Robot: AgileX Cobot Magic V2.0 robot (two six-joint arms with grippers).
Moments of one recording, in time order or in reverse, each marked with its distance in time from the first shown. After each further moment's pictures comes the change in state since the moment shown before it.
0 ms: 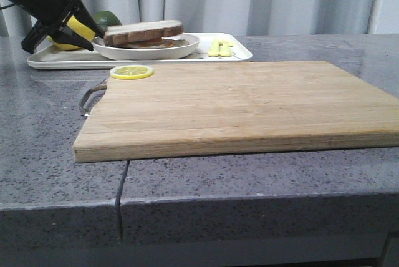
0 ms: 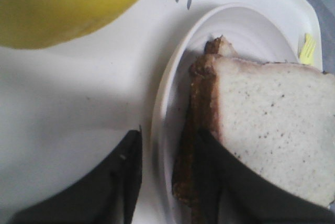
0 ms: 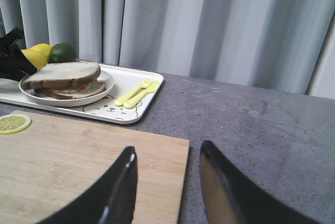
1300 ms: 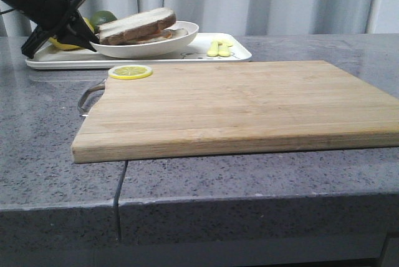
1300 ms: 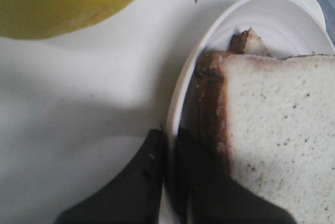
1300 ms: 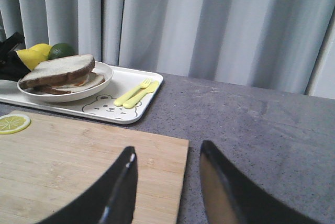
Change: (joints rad) left arm 0.000 0.000 0.045 -0.059 -0.031 0.046; right arm 0.000 0.000 0.000 -0.002 0.001 0.000
